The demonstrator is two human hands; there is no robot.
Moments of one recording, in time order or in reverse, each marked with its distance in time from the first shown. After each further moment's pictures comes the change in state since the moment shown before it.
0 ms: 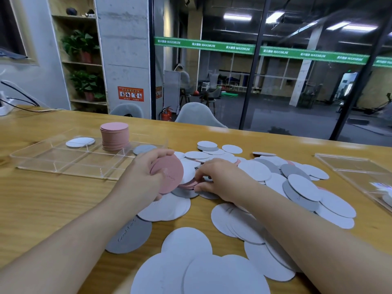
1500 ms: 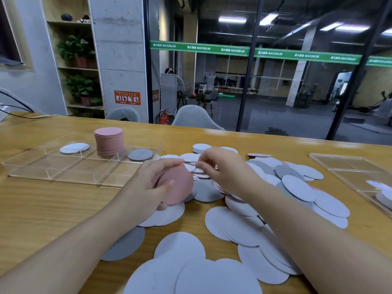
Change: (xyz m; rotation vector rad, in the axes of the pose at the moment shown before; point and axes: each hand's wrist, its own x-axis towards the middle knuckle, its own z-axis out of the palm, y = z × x) left_hand -0.005 -0.004 0.010 -0.097 -0.182 0.118; right_hand -0.009 0.003 -0.021 0.170 0.237 0.056
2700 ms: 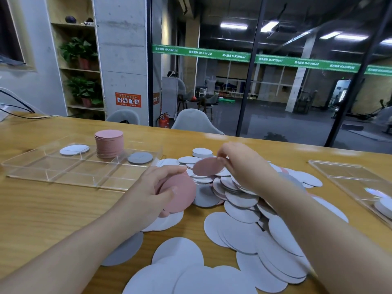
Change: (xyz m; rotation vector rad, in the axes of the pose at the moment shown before) left_hand -0.002 0.004 0.004 0.004 -0.030 -0.032; right_hand 0.004 0.022 -0.027 -0.311 -0.010 0.019
